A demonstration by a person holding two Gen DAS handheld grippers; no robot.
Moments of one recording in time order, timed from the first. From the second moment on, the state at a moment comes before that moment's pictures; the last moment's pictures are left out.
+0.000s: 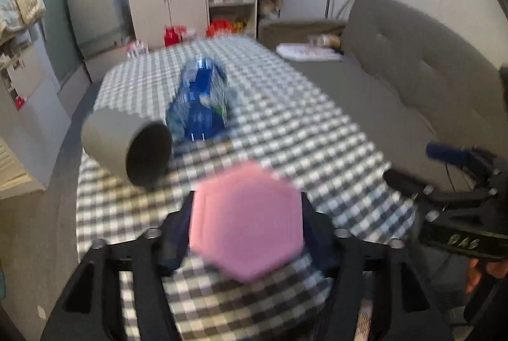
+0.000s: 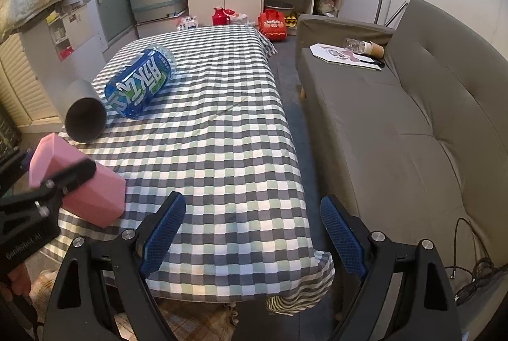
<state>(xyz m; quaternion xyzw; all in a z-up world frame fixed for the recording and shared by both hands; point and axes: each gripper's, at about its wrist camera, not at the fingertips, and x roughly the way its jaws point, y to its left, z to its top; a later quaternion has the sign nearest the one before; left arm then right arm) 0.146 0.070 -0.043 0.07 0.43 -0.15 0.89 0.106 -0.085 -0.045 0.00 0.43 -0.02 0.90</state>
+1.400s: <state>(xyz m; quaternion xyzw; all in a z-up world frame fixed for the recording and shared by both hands) 0.159 0.086 -0.073 0.04 0.44 -0.12 0.89 0.096 -0.079 -0.033 0.01 0.42 -0.01 0.91</state>
